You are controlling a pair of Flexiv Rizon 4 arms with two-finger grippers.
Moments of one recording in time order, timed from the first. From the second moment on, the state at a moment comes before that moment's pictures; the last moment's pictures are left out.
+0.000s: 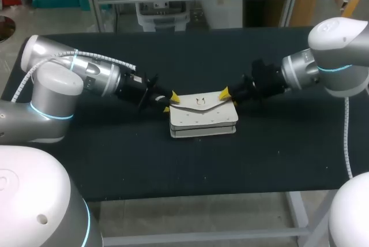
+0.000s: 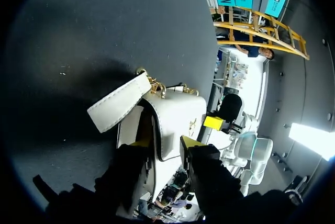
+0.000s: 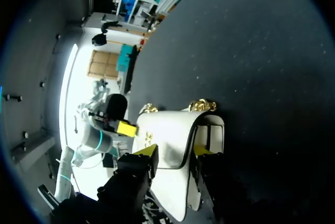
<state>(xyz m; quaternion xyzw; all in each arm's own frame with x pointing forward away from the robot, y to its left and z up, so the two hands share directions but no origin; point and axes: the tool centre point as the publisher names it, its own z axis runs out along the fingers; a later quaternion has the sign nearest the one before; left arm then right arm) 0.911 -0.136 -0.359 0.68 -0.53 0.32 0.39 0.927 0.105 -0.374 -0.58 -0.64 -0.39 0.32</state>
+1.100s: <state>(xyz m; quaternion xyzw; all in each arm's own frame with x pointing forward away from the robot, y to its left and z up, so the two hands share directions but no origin) 0.913 -0.136 -0.367 0.69 -0.51 0.33 0.39 0.921 0.101 -0.384 -0.59 -0.63 -0.38 0.33</state>
